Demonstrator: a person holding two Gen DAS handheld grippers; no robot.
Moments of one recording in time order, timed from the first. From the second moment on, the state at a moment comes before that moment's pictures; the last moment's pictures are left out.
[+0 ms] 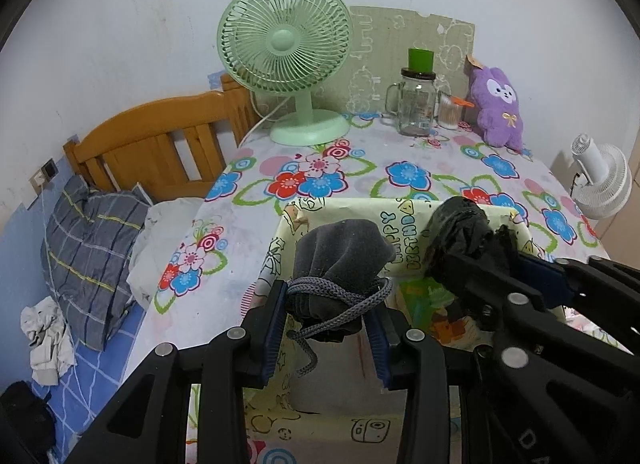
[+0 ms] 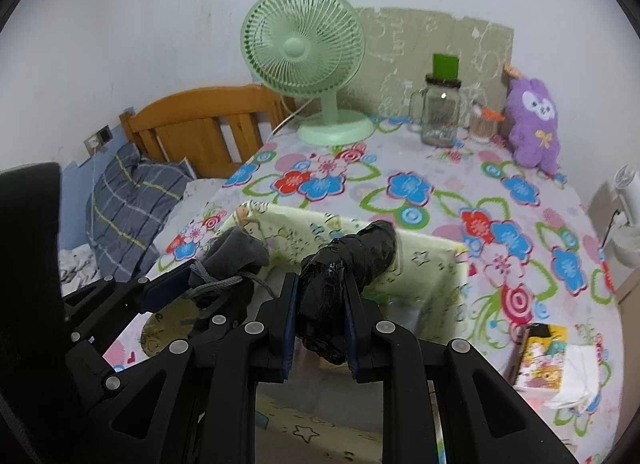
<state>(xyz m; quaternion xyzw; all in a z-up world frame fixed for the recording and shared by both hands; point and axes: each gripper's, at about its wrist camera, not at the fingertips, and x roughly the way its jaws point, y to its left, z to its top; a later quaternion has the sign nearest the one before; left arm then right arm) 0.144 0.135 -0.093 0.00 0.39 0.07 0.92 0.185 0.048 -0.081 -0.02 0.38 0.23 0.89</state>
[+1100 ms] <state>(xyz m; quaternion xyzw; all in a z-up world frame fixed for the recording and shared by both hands) 0.136 0.123 -0.101 -0.01 0.41 0.02 0.91 0.187 0.036 -0.091 -0.02 0.43 0.25 0.87</state>
